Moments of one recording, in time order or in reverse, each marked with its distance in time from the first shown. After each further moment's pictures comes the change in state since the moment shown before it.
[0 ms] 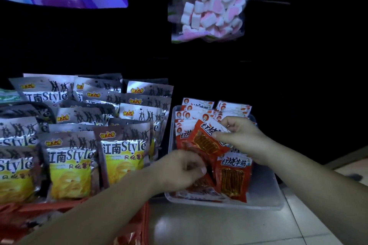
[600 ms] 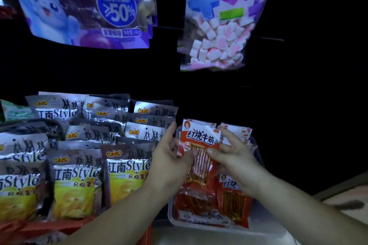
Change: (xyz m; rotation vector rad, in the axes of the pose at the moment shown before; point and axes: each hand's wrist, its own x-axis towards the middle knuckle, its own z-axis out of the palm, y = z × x) left_hand -0.010 0.034 -0.026 -0.648 0.660 0.118; right_hand -0.017 -0.027 0.038 0.383 0.192 -0.019
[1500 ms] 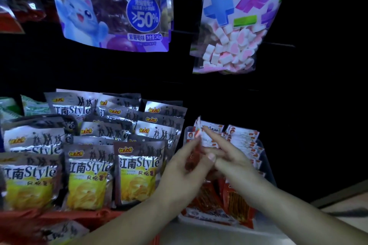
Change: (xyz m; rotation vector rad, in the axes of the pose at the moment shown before) left_hand -0.034 0.010 -0.007 0.028 -0.147 -0.040; right_hand -0.032 -0.025 0.019 -0.136 -0.274 -0.153
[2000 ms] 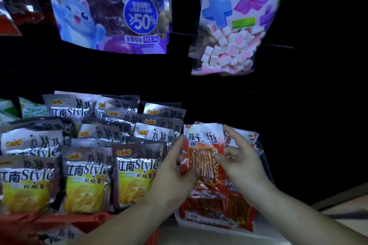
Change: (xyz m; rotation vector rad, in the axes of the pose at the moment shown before) left_hand 0.006 -0.019 -0.013 0.071 0.042 -0.023; right_hand 0.005 0.012 -0.005 -0.144 0.314 0.010
